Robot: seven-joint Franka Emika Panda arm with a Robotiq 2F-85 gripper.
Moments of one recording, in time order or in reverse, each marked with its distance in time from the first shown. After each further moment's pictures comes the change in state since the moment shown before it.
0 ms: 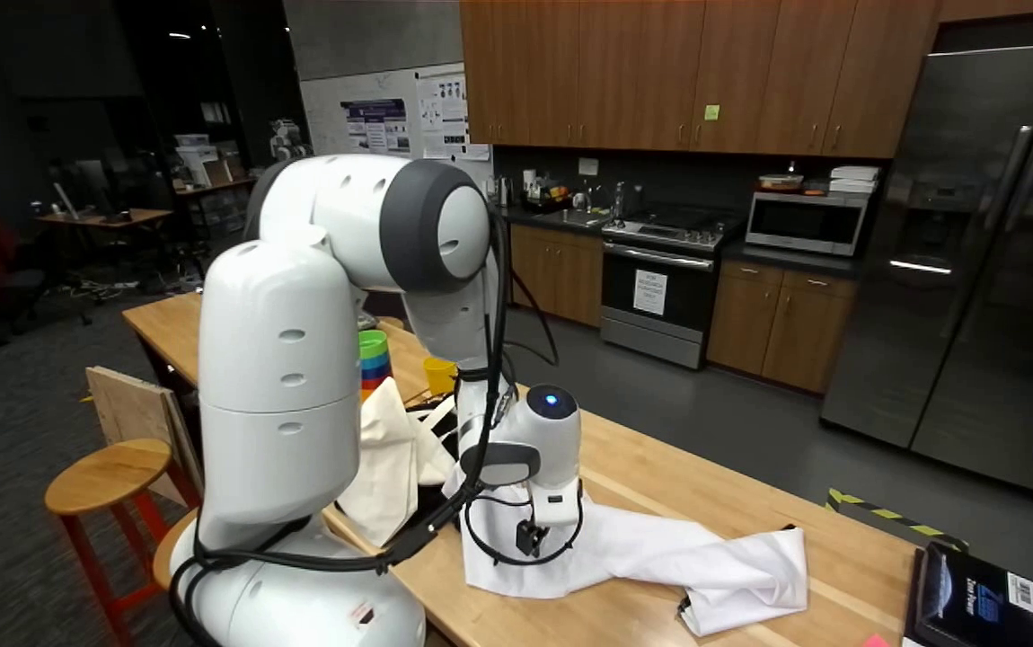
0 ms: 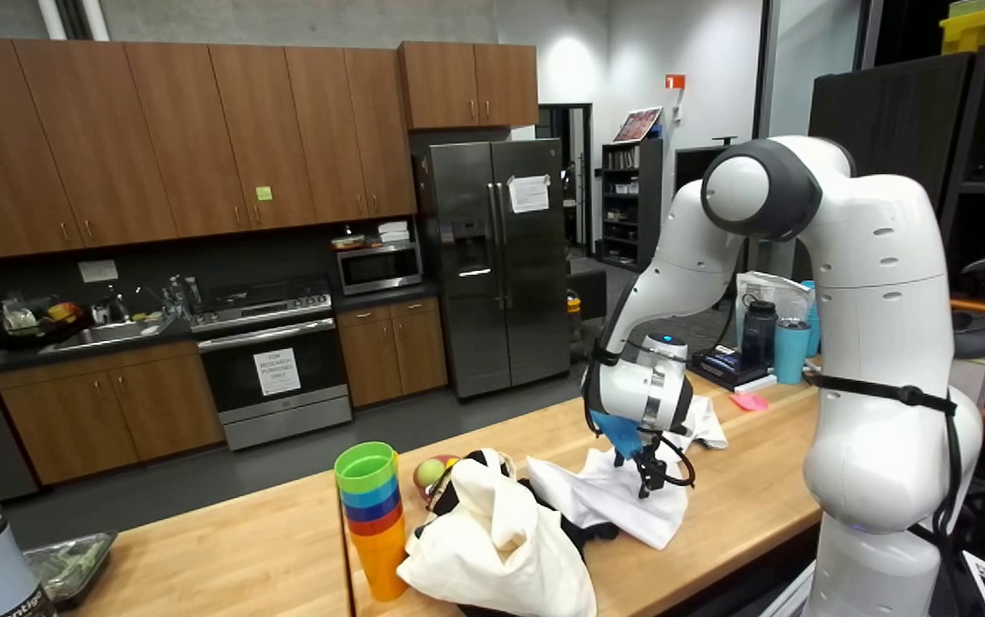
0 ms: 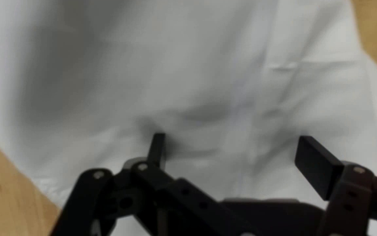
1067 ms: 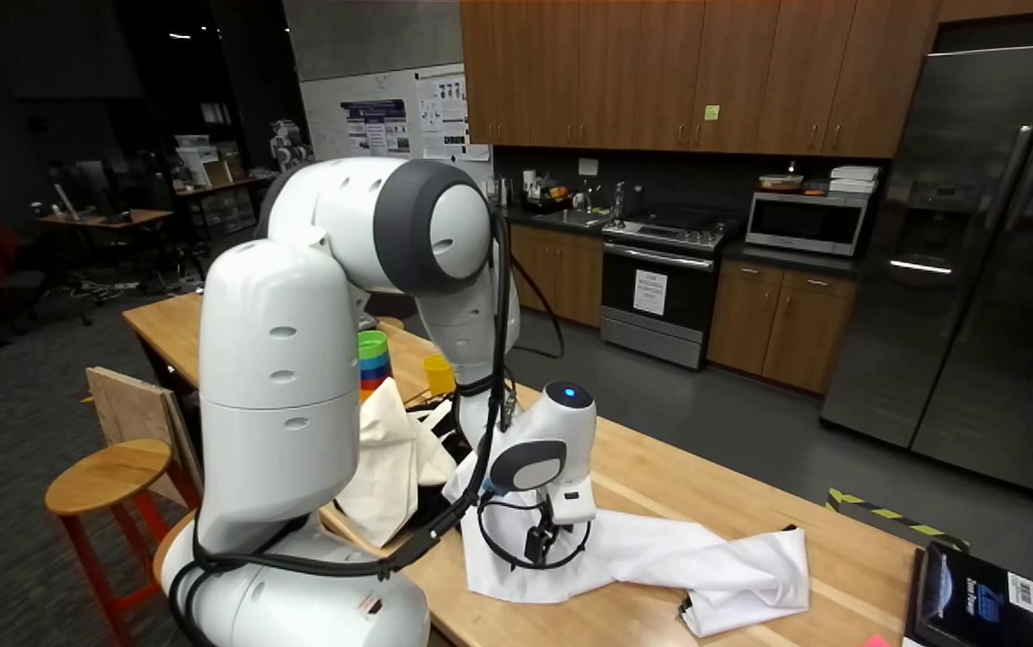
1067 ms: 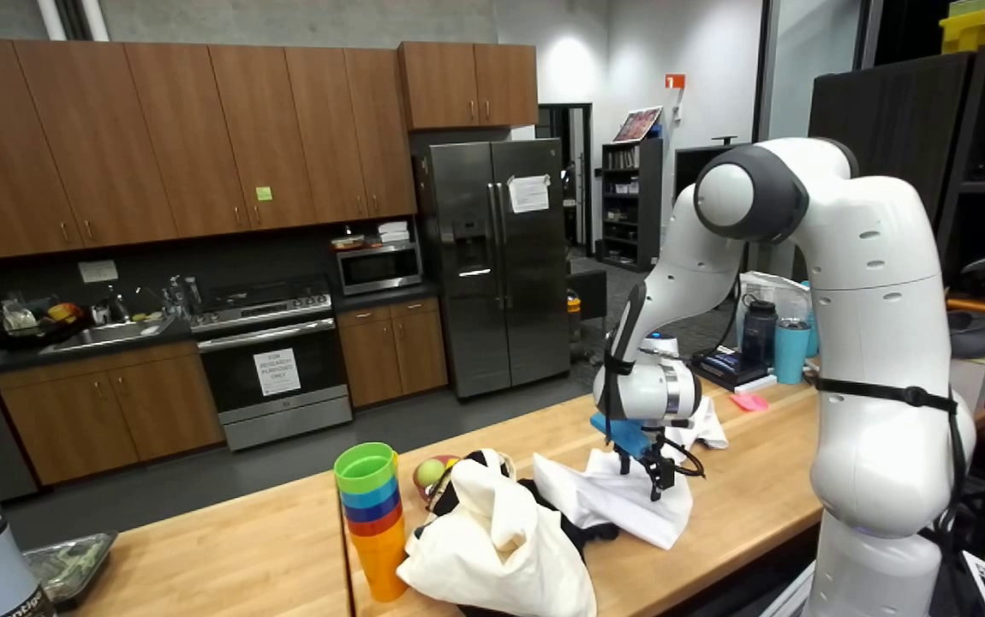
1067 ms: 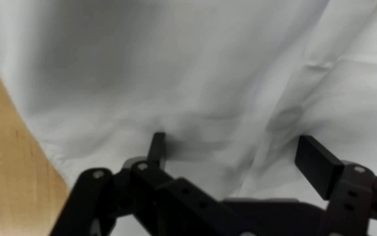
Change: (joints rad) arm 0.084 0.008 -0.184 0.014 -0.421 -0.147 0.205
